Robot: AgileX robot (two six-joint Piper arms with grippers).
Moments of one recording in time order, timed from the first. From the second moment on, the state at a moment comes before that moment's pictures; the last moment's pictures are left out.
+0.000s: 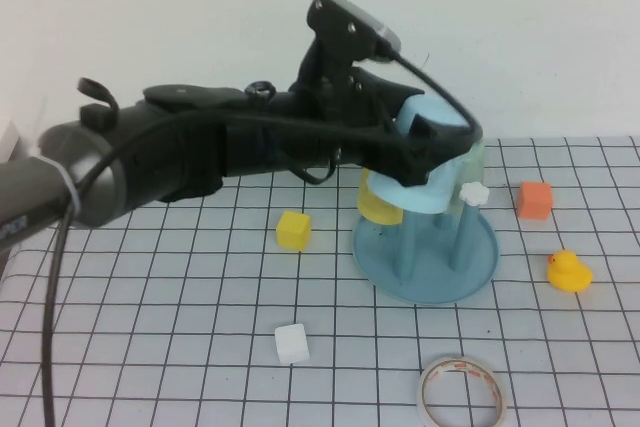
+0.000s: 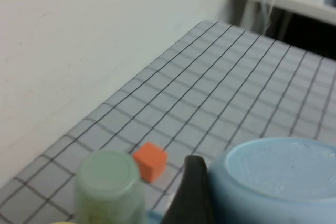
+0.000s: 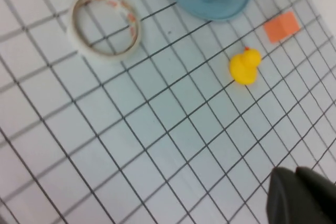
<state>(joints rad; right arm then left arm) 1.00 0.55 -0.65 -0.54 1.15 0.04 -0.51 1.81 -1.36 -1.70 0.59 1.73</state>
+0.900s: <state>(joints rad) 1.00 0.10 -0.48 -0.55 1.21 0.17 -0.55 2.04 -1.56 -1.71 0.37 1.61</state>
